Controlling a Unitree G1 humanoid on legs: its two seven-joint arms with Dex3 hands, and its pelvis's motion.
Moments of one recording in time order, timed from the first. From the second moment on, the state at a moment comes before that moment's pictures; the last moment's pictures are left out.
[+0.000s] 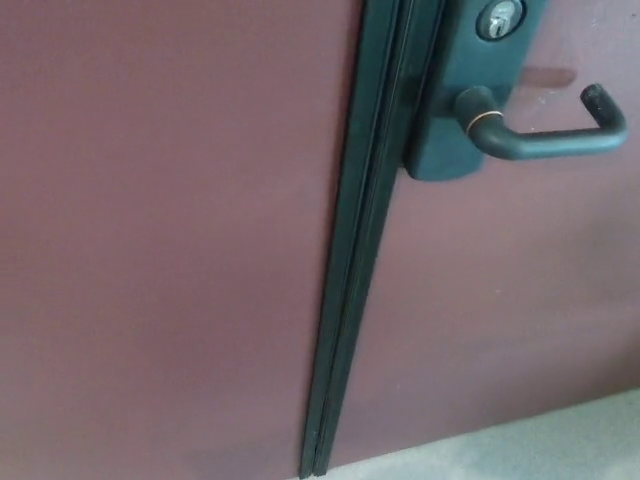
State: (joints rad) left_arm -0.12 0.50 0.04 1.33 0.12 -0.14 -0.17; right_arm -0.20 -0.23 0.09 1.35 -0.27 -0.11 -0.02
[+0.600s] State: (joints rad) left_arm -0.12 0.50 0.03 1.33 0.12 -0.14 -0.18; right_arm -0.19 -0.24 0.09 1.35 -0.27 -0.10 -0.02
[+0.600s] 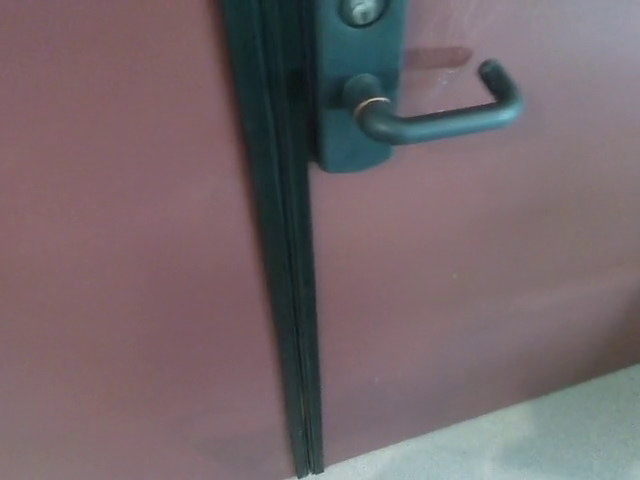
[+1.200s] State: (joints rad) left_arm -0.14 0.52 0.02 1.33 0.12 -0.14 -0.18; right_arm -0.20 -0.22 0.09 1.35 -0.27 -0.10 -0.01
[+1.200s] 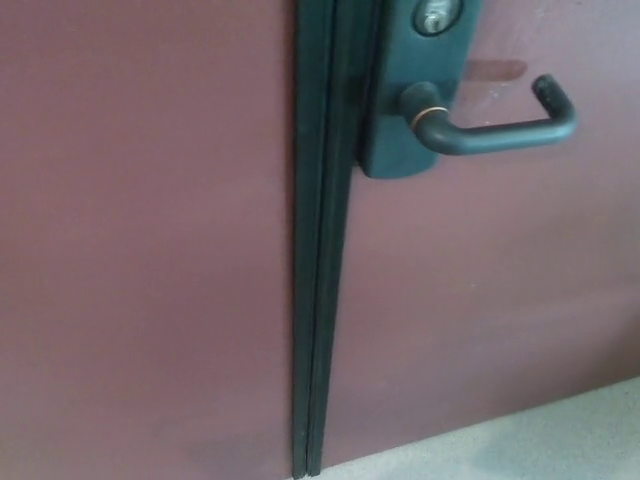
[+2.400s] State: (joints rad) left_arm 0.01 0.50 0.01 1.33 0.12 -0.16 -0.18; right_arm 0.19 -0.33 -0.24 0.84 -0.13 -0.29 0.02
